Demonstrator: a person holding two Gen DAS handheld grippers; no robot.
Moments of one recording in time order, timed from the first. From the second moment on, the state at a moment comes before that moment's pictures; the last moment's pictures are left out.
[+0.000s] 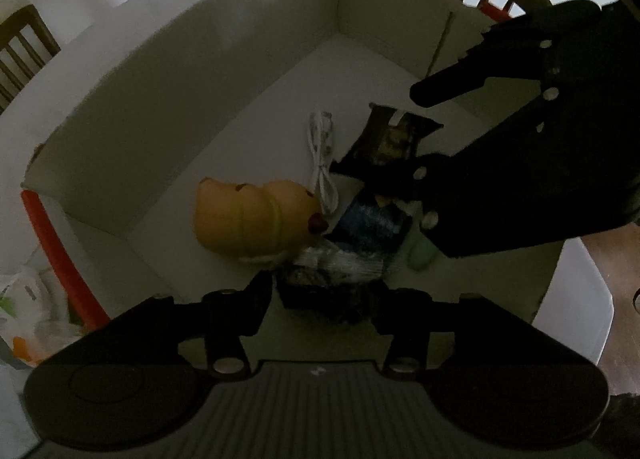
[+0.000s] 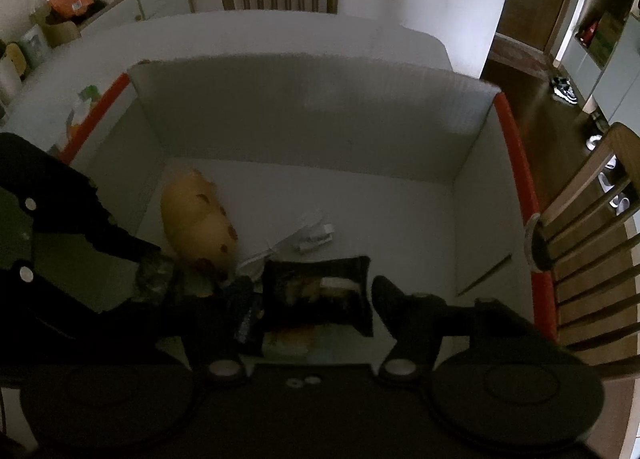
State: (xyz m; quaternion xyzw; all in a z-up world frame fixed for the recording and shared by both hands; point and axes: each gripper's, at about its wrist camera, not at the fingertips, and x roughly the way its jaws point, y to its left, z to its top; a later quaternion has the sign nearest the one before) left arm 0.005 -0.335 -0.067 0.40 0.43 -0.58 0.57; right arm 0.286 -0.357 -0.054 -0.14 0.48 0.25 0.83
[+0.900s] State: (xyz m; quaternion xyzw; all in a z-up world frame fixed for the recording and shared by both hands) left arm 0.009 -0.273 -0.004 0.27 0.40 -0.61 0.63; right arm 0.258 -0.364 -0.005 -0.12 0.42 0.28 0.85
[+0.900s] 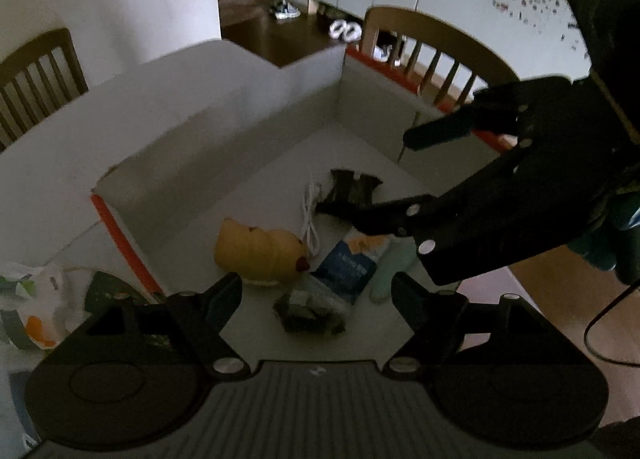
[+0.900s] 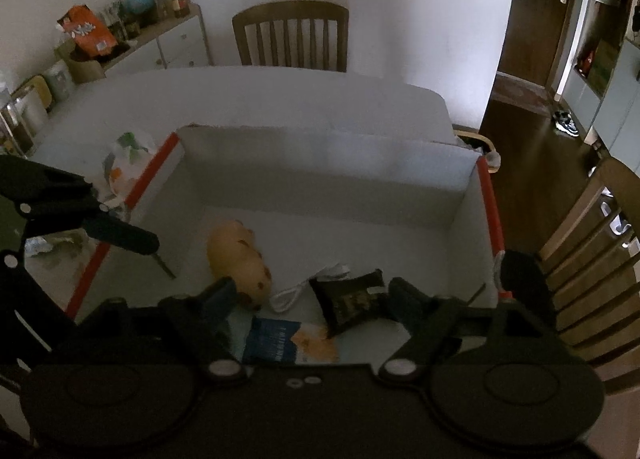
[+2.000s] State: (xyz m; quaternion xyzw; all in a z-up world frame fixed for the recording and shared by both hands) left arm 0.023 -0.189 0.006 0.20 0.36 -0.65 0.64; right arm 0.188 -0.339 0.027 -0.03 0.39 0.22 0.89
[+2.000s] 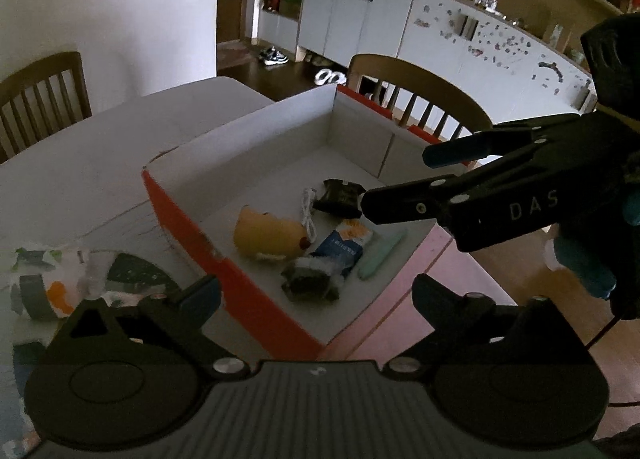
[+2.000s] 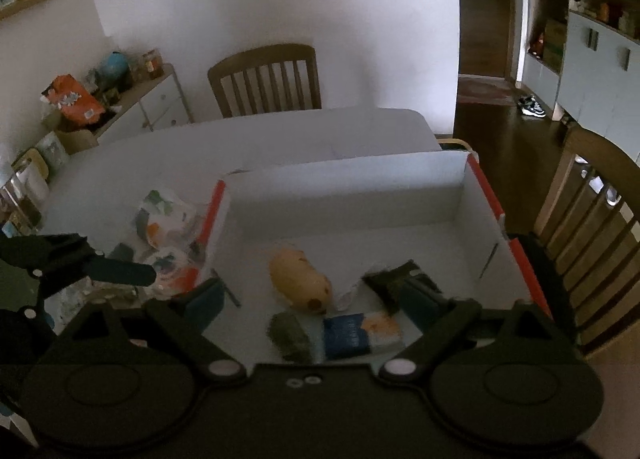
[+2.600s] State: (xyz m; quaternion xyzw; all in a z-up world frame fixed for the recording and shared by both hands) left arm 0.087 -0.084 0.010 0.19 0.32 -0.65 0.66; right arm 0.131 -0.235 0.038 -0.03 0.37 0.23 0.90
